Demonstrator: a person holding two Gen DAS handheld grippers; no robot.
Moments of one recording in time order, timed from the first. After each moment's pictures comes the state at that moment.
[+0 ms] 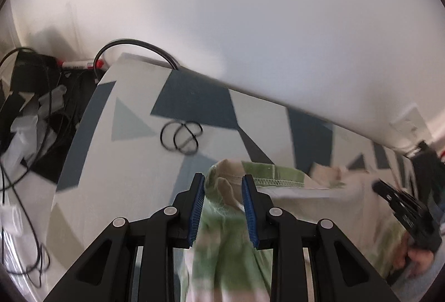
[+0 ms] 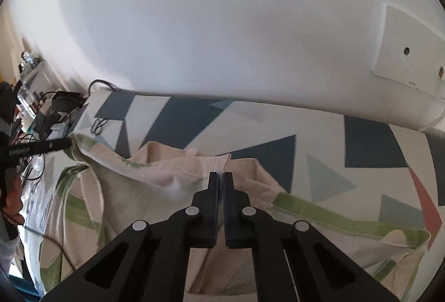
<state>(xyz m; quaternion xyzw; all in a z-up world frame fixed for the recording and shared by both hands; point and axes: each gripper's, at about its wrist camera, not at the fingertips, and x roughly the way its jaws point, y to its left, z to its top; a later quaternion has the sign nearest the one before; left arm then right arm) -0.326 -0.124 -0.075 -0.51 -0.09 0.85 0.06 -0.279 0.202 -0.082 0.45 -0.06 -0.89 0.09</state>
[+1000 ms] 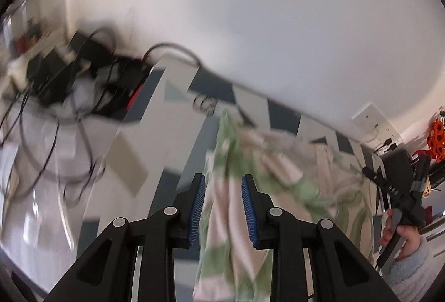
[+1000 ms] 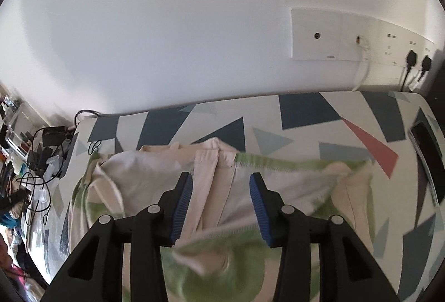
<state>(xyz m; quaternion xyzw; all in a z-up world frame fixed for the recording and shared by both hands) -0.164 -0.182 0.001 -0.48 -0.15 0.86 0.08 -0.200 0.221 -0.018 0.44 -0.13 -0.89 -0.01</state>
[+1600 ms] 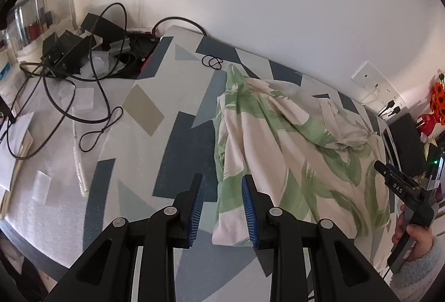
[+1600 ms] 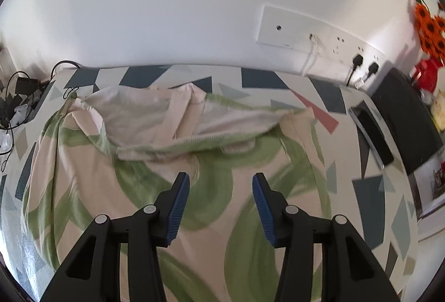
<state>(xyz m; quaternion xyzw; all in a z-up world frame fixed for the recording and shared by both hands) -0.095 -0.180 -0.014 -0.49 -0.10 0.86 0.09 -0.105 0.179 -0.030 0.45 -0.01 -0.88 -0.12</state>
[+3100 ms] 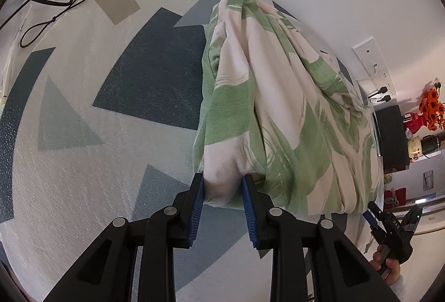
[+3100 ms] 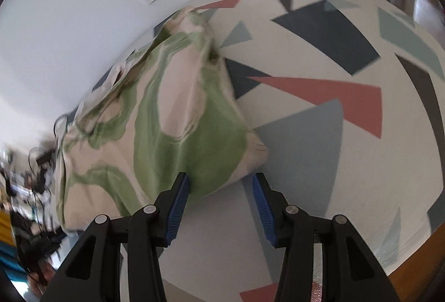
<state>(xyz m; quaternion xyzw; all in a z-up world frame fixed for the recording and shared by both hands) -0.085 -0.165 -0.118 -0.58 -0.20 0.78 0.14 0.052 0.300 -0.099 0.44 -0.34 -0.82 -0.15</state>
